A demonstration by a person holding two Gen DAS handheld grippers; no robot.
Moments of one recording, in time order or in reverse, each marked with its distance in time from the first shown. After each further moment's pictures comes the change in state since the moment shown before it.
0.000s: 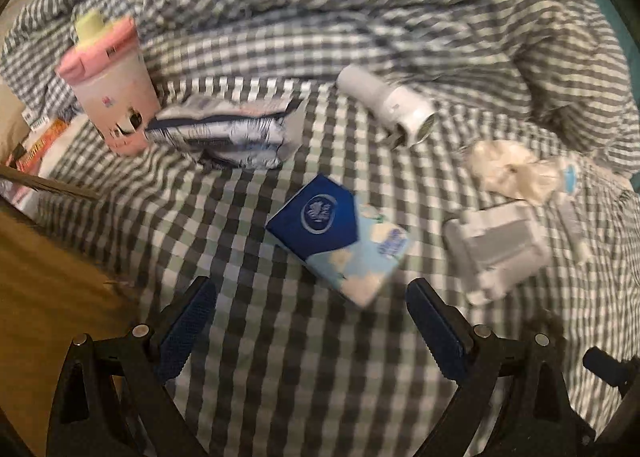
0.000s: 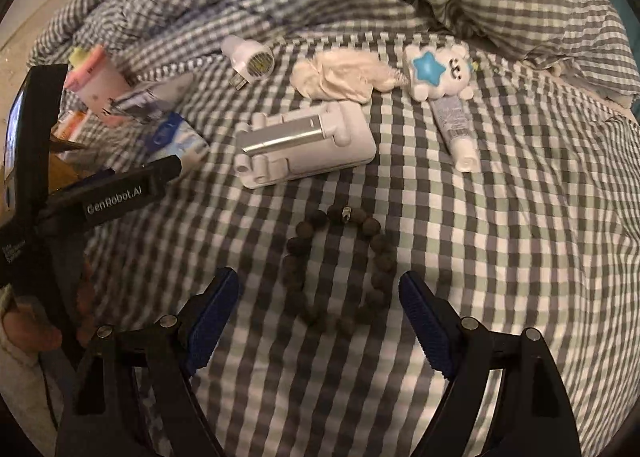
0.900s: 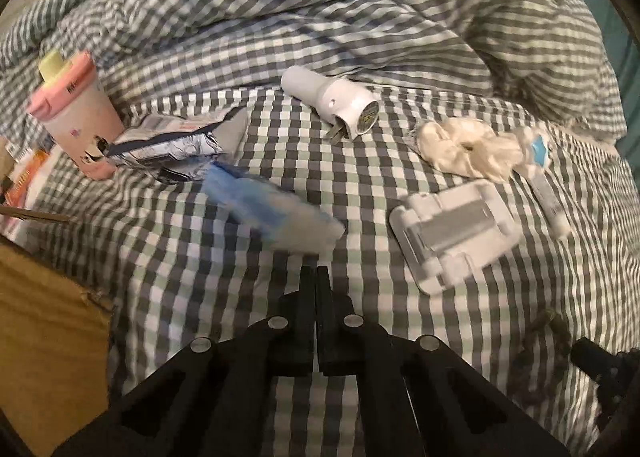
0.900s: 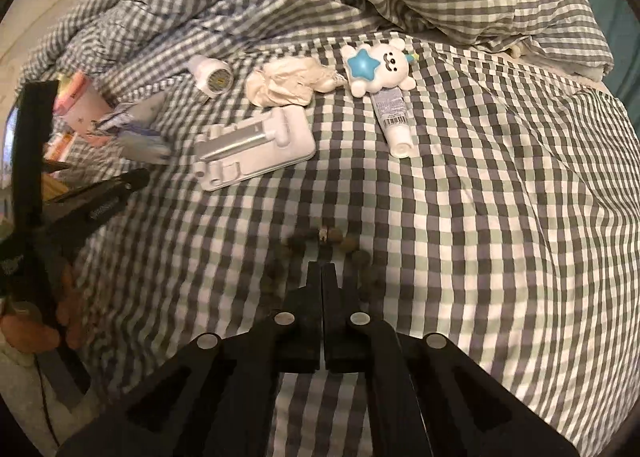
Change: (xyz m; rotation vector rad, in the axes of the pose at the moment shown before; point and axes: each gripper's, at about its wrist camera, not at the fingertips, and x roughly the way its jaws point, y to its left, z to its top) left arm -0.018 -0.045 -0.008 0.122 -0.011 0.005; right arm -0.036 -0.045 -0.015 0.071 -0.039 -0.012
